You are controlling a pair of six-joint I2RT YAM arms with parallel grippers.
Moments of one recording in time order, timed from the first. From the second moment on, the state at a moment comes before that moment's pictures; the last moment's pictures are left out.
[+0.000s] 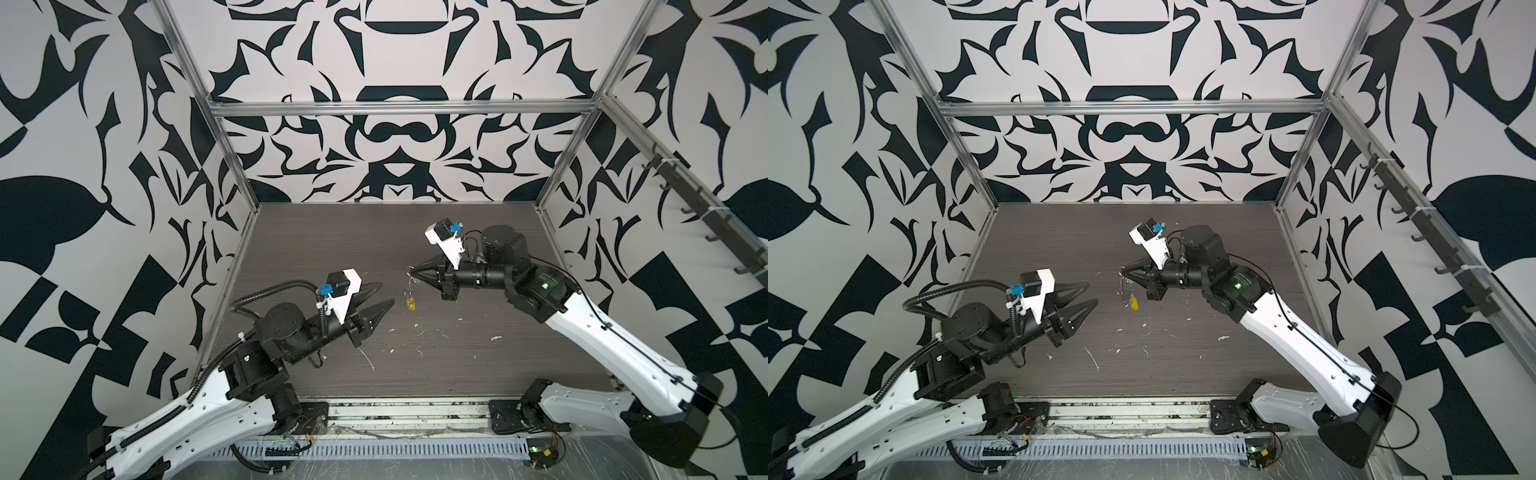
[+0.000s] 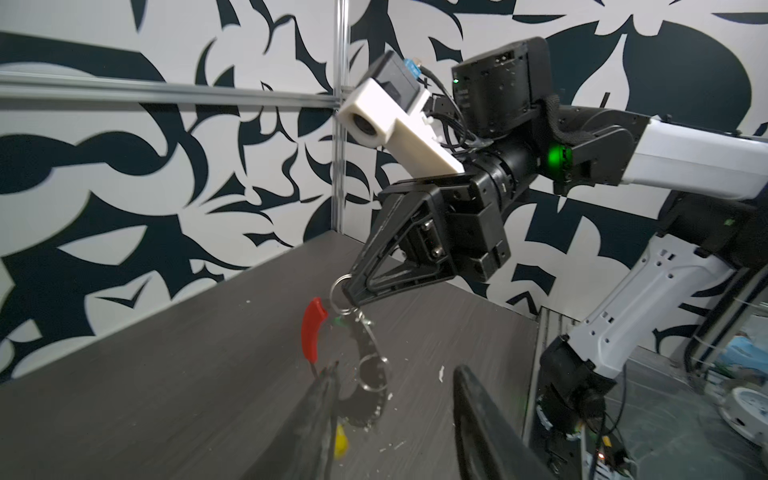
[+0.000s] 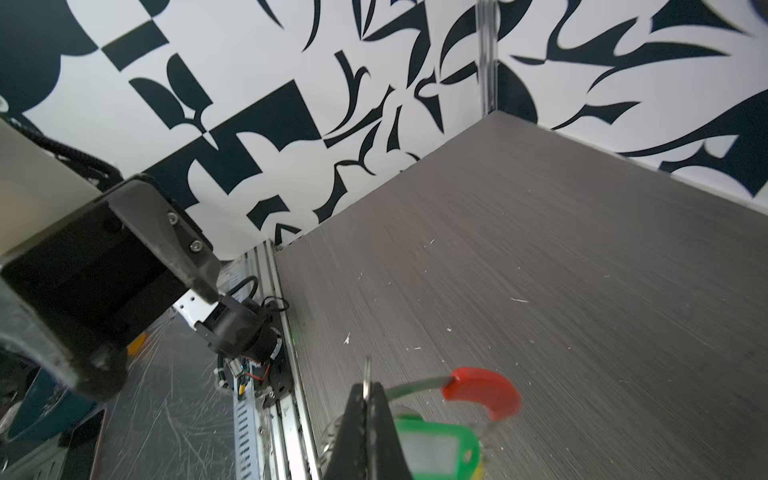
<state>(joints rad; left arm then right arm) -1.02 0.66 0.78 -0.11 0.05 -0.12 0.69 1.18 1.24 -0.49 -0.61 0.14</state>
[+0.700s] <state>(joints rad) -0.52 0.93 0.72 0.24 0.88 -0.58 0.67 1.25 1.27 -0.65 -0.83 0.02</state>
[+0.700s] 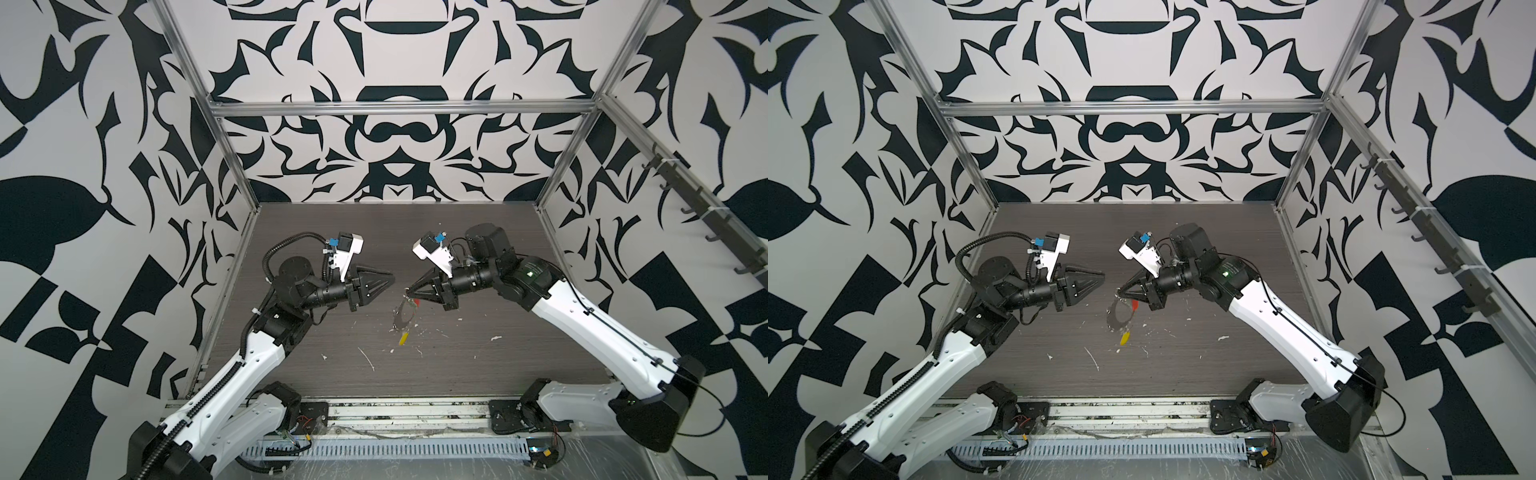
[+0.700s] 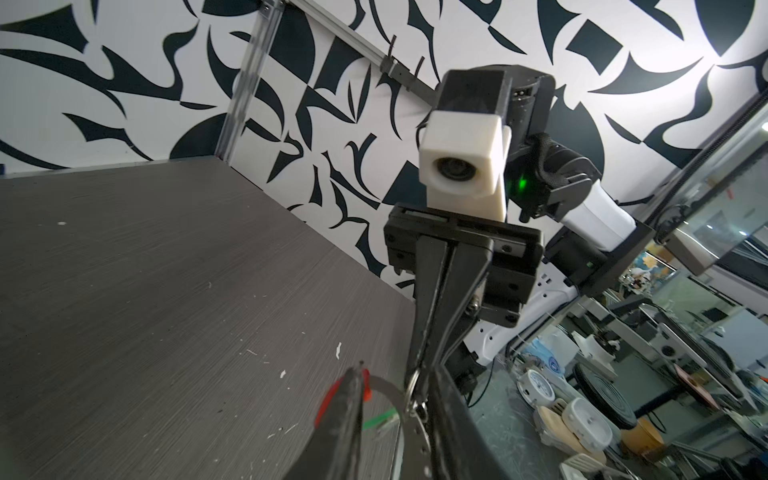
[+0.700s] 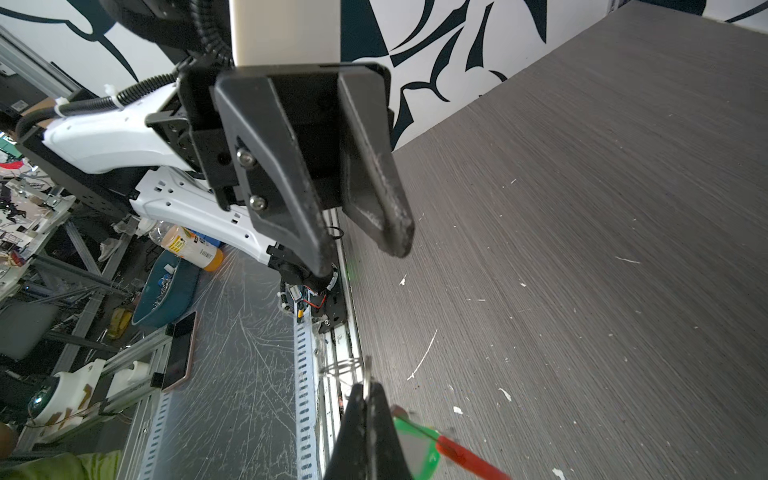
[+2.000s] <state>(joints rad) -0.64 0.89 0.79 0.02 0.75 -0.37 0.66 1.25 1.29 -0.66 -0.86 0.02</state>
